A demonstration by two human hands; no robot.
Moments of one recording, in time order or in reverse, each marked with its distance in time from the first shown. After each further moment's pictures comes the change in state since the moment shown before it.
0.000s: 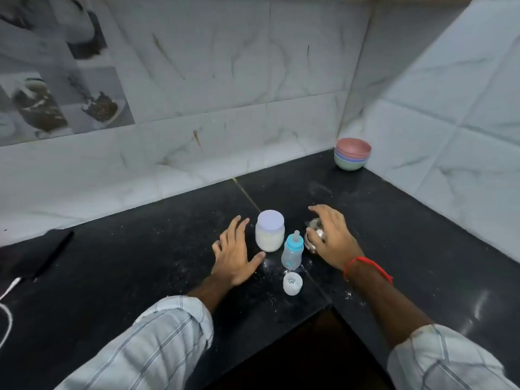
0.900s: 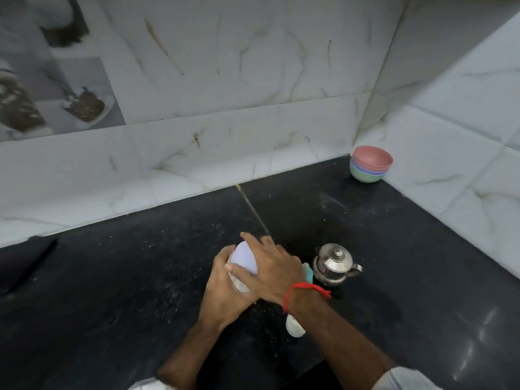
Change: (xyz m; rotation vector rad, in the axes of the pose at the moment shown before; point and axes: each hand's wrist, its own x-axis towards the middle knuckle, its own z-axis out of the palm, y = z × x) left_hand 0.002 -0.009 0.008 -0.521 0.171 -0.192; right_hand 0.053 -0.090 0.079 -0.204 -0.309 -0.080
